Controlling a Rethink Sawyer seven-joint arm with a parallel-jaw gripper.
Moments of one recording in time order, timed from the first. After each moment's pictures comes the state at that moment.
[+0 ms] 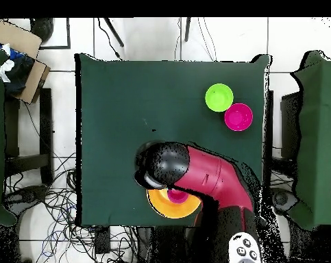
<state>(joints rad) -0.24 -0.96 -0.03 1.86 0.10 0.86 1.92</state>
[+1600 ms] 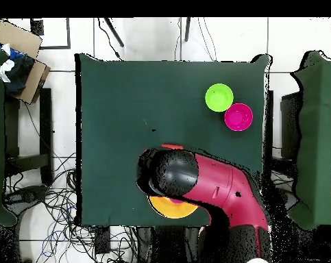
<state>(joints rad) -0.30 -1.08 0.02 1.89 0.07 0.87 1.92</state>
